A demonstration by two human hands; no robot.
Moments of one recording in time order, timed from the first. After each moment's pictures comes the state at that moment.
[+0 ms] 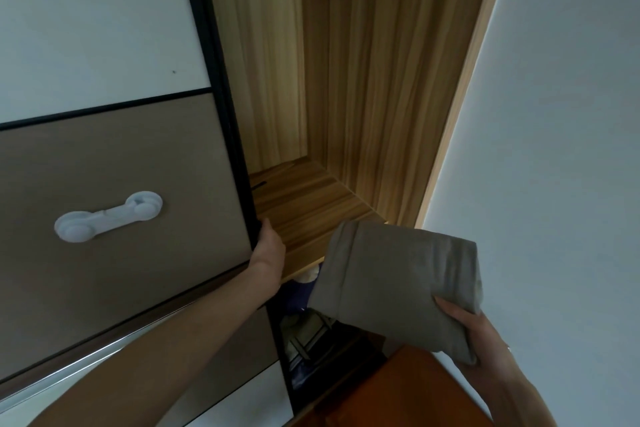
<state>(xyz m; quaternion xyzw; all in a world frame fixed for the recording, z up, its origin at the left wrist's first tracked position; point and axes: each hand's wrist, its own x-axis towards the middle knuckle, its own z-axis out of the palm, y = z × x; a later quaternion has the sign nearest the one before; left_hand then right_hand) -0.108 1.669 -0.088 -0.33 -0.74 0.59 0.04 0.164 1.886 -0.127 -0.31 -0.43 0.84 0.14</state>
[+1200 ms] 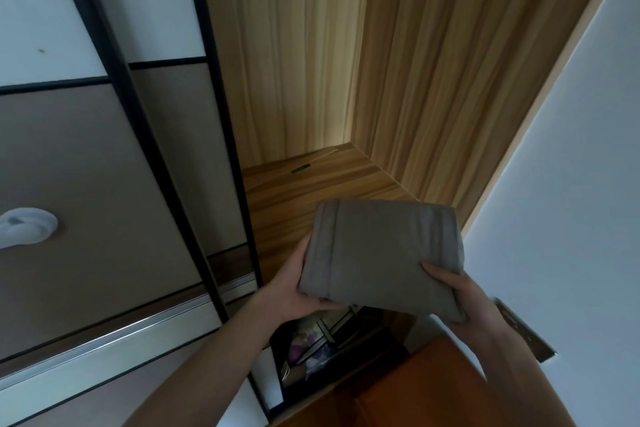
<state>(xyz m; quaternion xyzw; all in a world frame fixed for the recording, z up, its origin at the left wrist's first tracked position) -0.081 1.553 -0.128 -0.06 0.44 0.72 0.53 0.080 1.798 -0.112 -0.26 -0.46 0.85 0.06</state>
